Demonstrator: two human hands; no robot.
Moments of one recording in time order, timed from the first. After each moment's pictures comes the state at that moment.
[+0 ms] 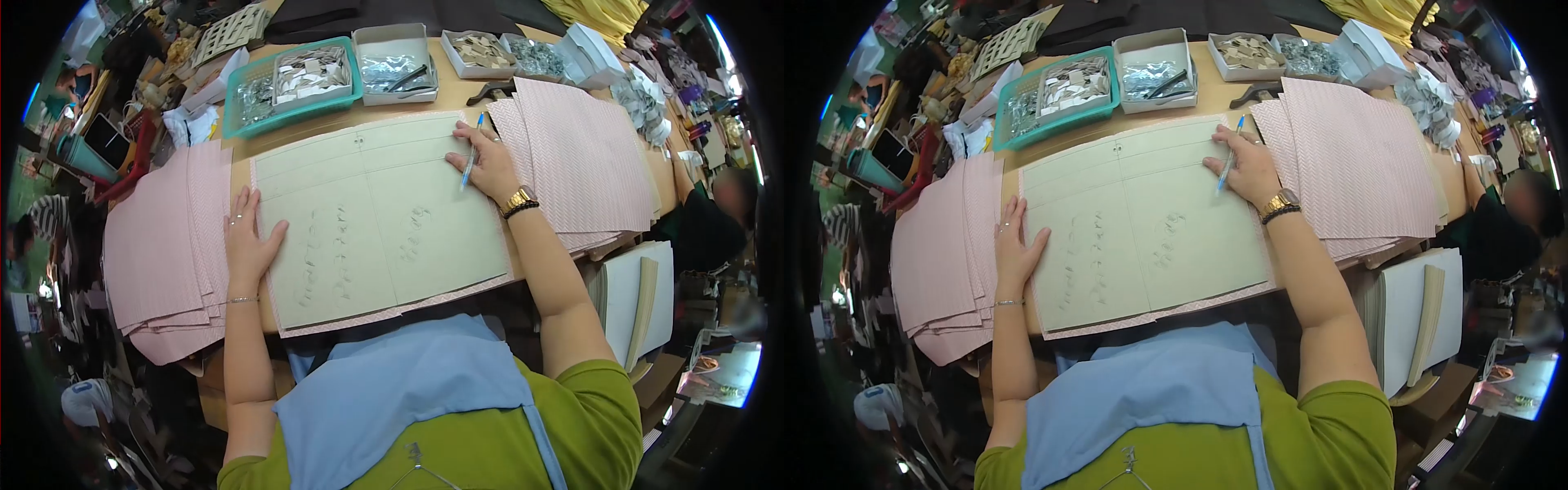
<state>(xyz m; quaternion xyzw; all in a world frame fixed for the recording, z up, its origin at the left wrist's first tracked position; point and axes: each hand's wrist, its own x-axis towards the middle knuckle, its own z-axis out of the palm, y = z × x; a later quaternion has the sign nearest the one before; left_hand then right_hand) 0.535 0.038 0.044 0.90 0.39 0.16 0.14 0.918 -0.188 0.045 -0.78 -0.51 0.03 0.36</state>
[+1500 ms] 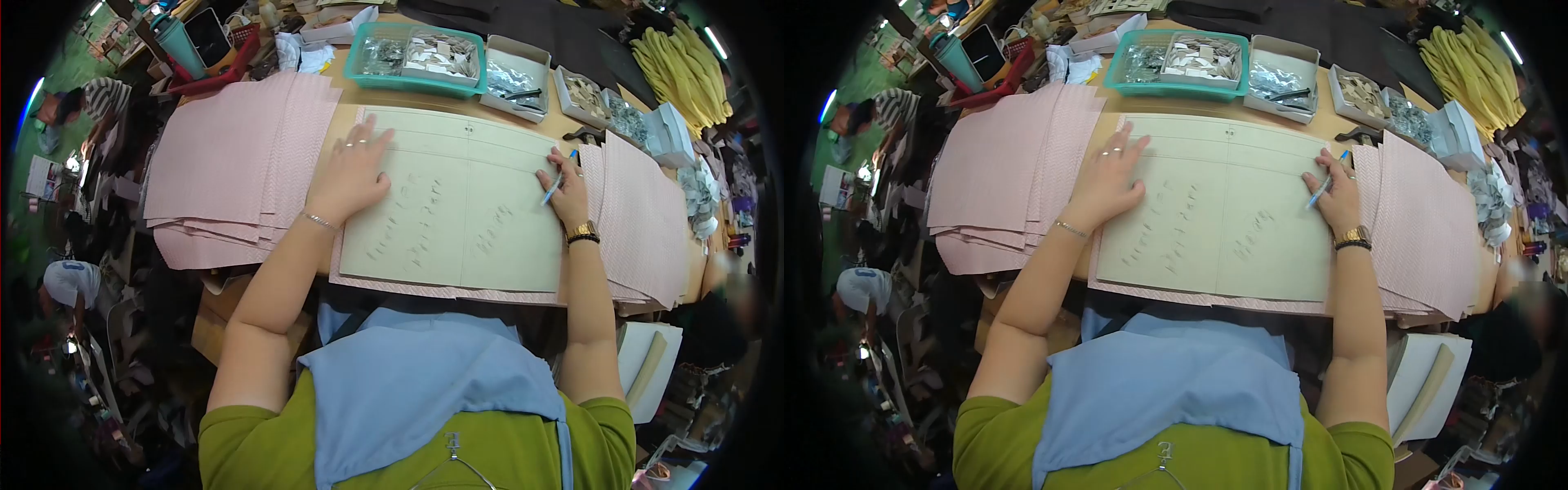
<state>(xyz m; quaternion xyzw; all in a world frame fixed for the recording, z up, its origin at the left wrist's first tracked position) 0.563 0.028 0.067 0.94 0.31 0.11 0.05 0.926 -0.182 0.032 -0.78 -0.51 0.05 0.37</state>
